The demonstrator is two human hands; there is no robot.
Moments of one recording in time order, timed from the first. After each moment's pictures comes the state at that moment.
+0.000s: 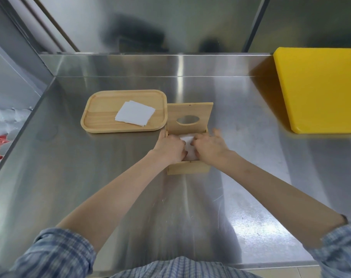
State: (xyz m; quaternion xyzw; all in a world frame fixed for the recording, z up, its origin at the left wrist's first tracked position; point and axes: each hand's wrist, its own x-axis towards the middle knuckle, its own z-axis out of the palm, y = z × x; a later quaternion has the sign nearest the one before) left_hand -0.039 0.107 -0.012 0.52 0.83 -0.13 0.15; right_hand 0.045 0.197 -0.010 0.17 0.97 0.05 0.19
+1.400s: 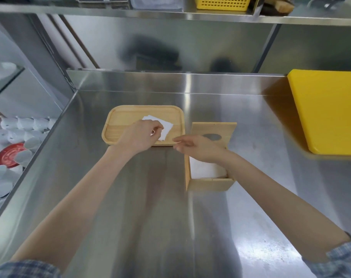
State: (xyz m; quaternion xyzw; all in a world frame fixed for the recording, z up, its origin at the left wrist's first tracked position) left_hand -0.137 0.032 0.042 0.41 0.89 0.17 0.11; right_hand -0.010 0.158 0.038 0.20 0.86 -0.46 0.11
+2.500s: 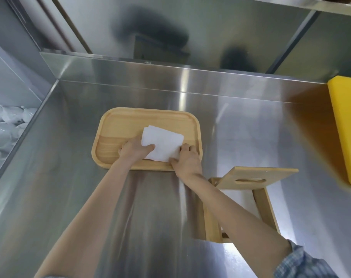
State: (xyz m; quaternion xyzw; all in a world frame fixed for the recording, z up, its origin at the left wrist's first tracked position) left_hand -0.269 0.069 -0.076 0.13 0.91 0.24 0.31; right_hand -0.153 0.157 -0.072 0.38 0.87 -0.30 0.06
